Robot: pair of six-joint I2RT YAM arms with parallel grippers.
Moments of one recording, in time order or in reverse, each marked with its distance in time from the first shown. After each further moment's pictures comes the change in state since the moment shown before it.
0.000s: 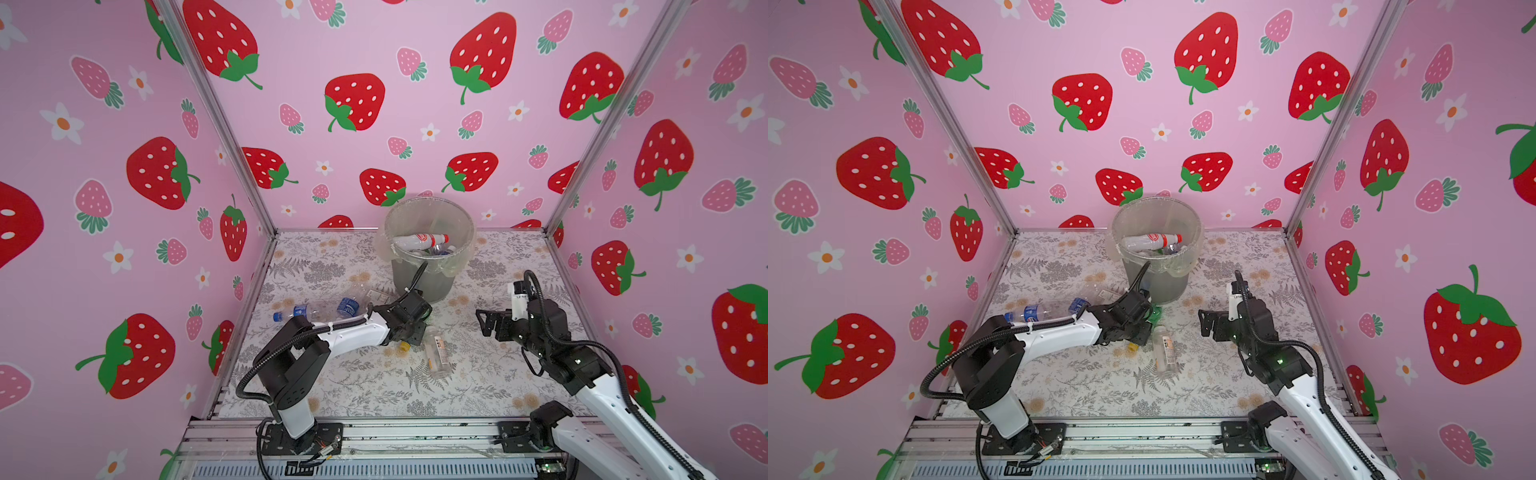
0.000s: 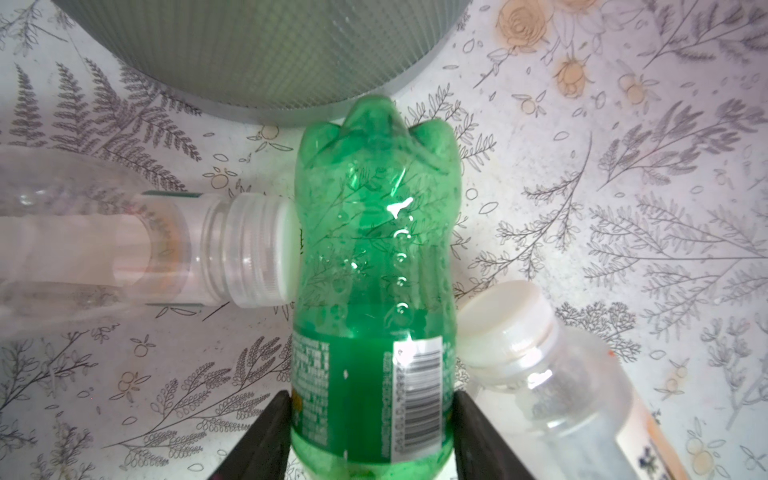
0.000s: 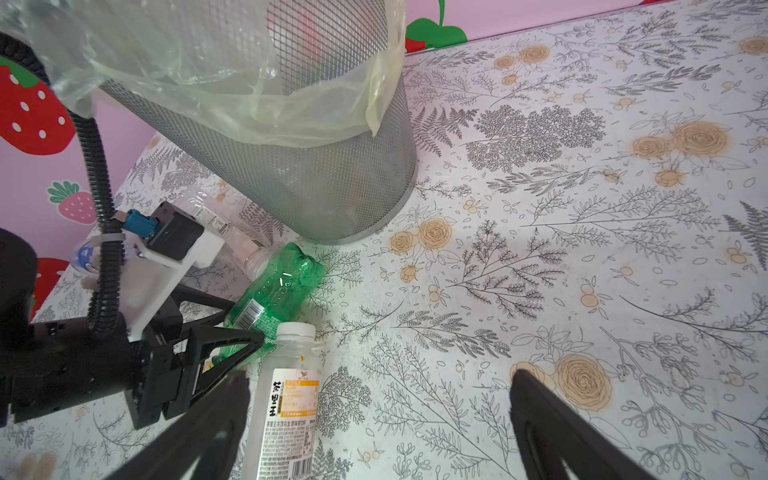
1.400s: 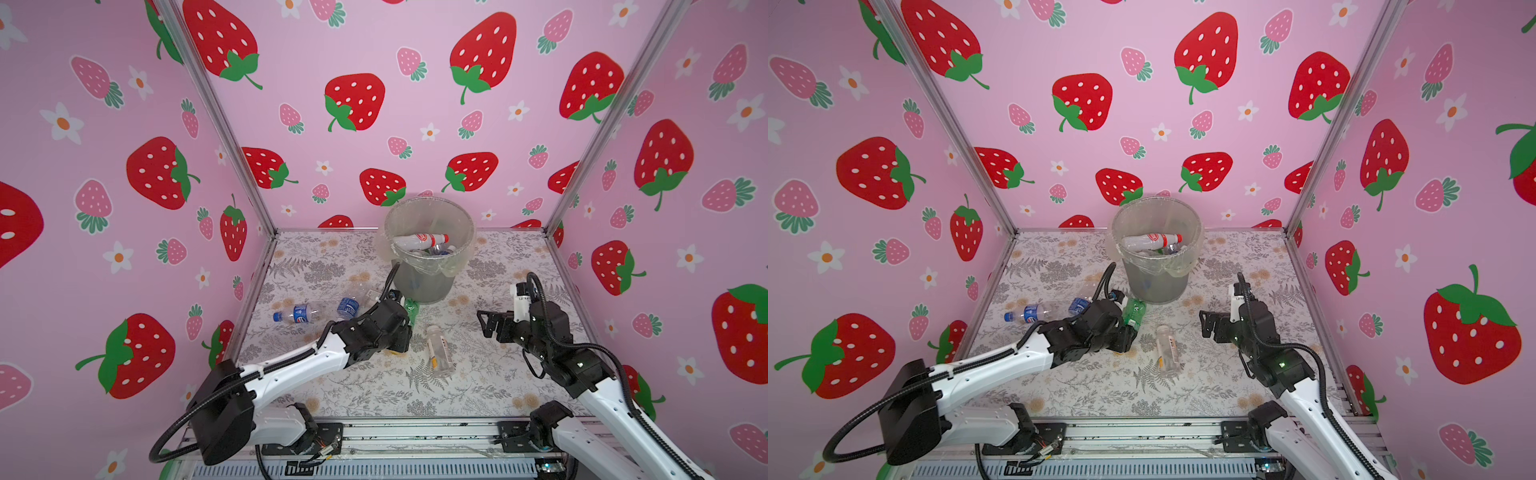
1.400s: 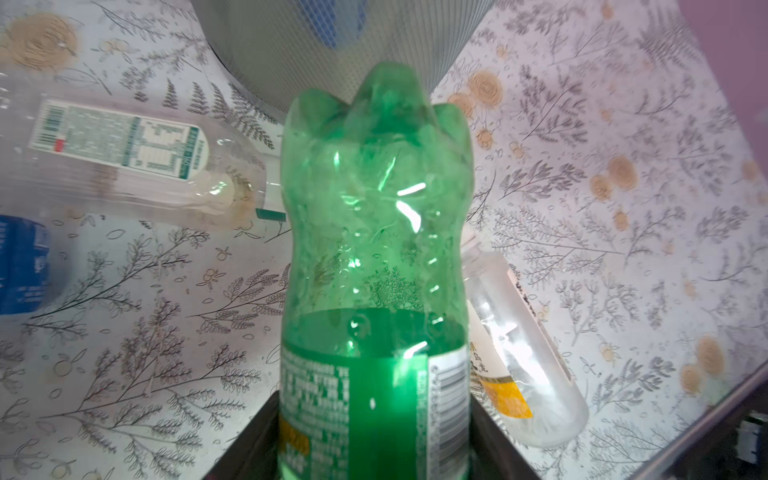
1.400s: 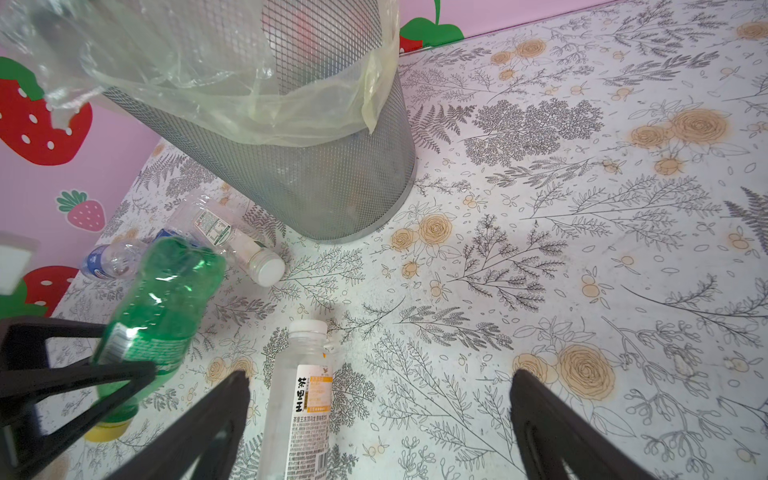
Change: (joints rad) left arm -0.022 -0.484 -0.219 -0.058 -0.018 -0.133; right arm 0.000 -0.026 -0.016 -0.012 0.000 0.034
